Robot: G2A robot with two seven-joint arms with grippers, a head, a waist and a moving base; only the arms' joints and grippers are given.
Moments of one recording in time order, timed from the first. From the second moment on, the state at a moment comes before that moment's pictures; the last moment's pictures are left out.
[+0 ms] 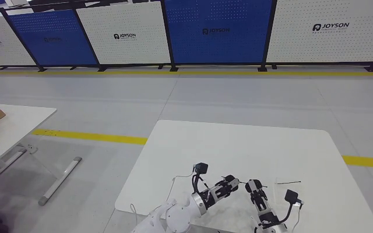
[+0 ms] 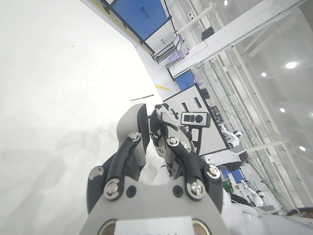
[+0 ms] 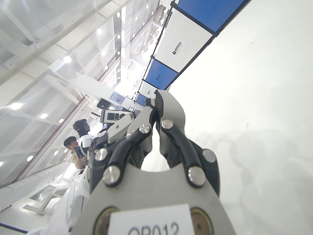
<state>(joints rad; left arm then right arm) 1.41 -1.23 -0.89 -1.57 0.17 -0.24 -0.13 -1.67 -1.22 1.10 -1.61 -0.28 -0.34 -0.17</state>
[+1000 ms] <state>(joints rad) 1.39 -1.24 -0.87 -1.56 0.18 -0.21 -0.12 -1.67 -1.22 1.09 -1.61 -0.30 -0.34 -0.16</state>
